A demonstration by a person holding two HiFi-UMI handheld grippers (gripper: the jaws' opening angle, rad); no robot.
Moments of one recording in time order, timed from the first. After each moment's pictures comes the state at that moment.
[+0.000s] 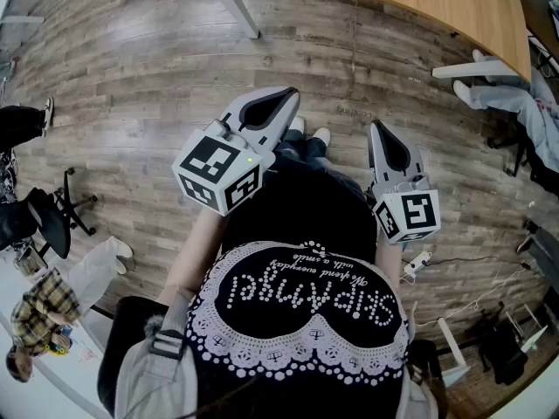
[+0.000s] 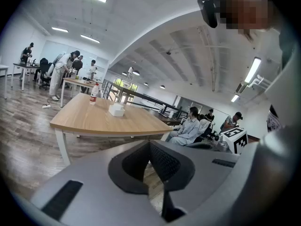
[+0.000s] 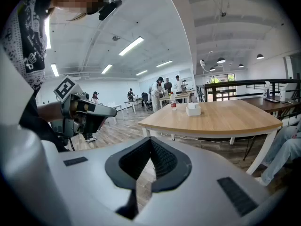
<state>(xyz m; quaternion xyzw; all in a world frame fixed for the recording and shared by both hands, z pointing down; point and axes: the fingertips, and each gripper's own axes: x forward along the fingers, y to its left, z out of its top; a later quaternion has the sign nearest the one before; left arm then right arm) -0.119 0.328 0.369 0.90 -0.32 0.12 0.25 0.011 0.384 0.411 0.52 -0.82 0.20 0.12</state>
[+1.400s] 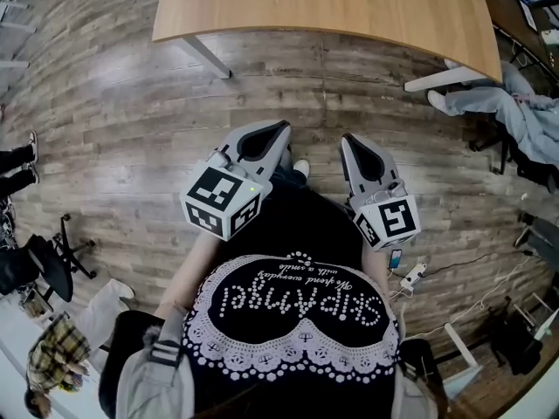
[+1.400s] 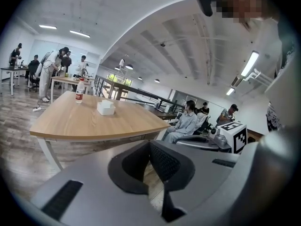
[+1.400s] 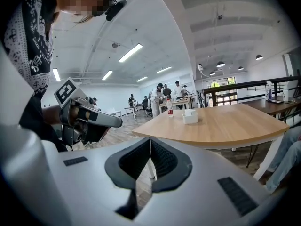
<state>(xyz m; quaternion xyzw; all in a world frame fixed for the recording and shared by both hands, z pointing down) -0.048 0.294 0.383 0.91 -0.28 0.16 0.25 0.046 0.332 0.407 0.51 -0.84 0.18 0.09</state>
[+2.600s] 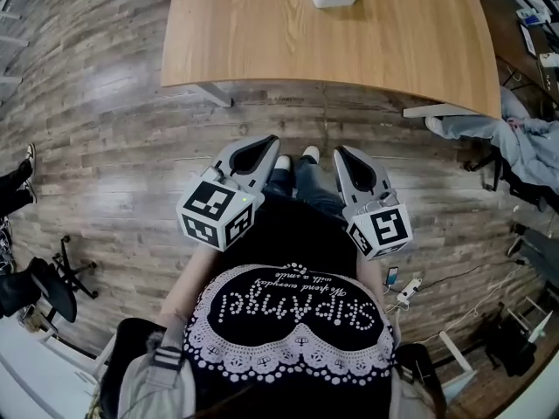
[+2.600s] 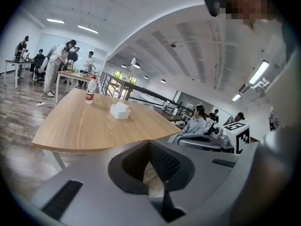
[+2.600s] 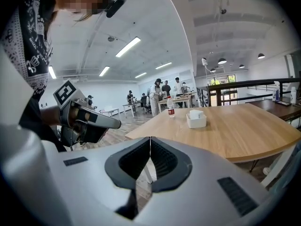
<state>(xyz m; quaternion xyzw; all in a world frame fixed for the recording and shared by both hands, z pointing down) -0.096 0.174 0.392 0.90 -0.30 0.16 0.28 0.006 0.212 0.406 0.52 -0.83 0.19 0.11</state>
